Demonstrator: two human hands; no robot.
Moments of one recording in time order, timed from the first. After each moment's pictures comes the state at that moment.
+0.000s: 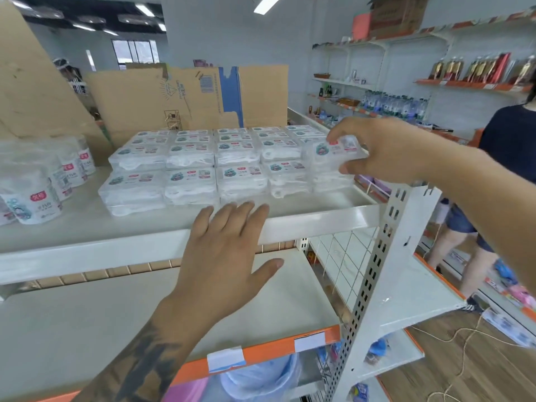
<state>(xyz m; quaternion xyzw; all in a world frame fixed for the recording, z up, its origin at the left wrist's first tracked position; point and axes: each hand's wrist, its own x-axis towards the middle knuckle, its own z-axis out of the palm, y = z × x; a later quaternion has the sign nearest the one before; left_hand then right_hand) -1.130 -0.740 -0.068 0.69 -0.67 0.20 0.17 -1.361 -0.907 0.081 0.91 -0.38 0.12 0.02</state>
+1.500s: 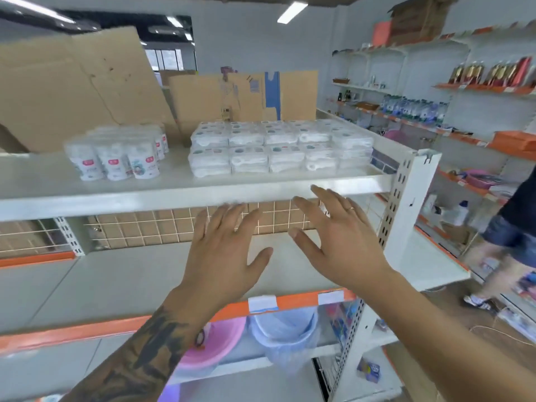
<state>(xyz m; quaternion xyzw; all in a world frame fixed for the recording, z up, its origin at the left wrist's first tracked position) -1.103 -0.609 -0.093 0.72 -0.63 0.20 0.20 -1.309 -0.706 -0.070 0.88 -0.38 0.28 0.09</state>
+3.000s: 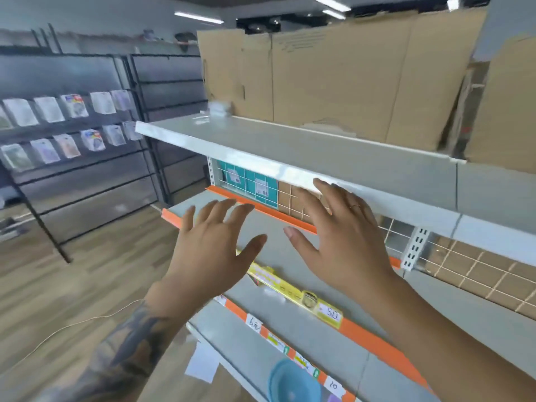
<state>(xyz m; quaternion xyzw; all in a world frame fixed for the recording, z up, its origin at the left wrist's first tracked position) -0.529 -0.116 -0.088 0.93 -0.28 0.22 0.11 -0.612 -0.323 -0.074 0.95 -0.04 0.32 0.00</state>
